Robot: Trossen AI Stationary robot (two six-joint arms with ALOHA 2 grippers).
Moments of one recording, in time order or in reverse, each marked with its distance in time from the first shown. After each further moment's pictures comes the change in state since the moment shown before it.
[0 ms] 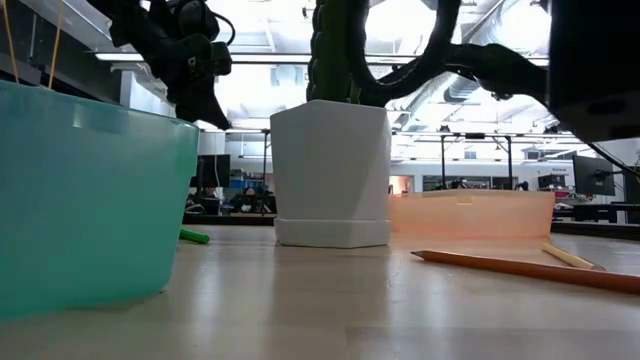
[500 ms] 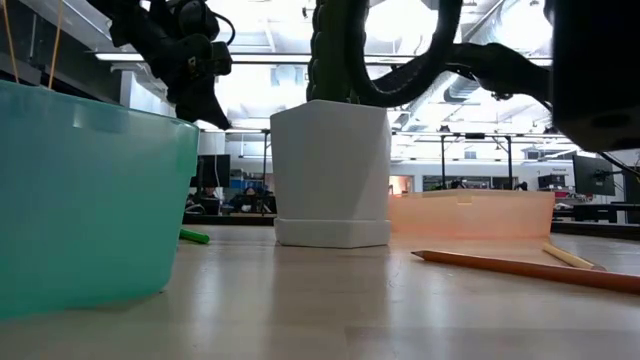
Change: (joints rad) left arm 0.000 0.000 0.000 0.002 0.000 0.000; right arm 0.006 0.000 -0.002 0.004 -0.006 0.014
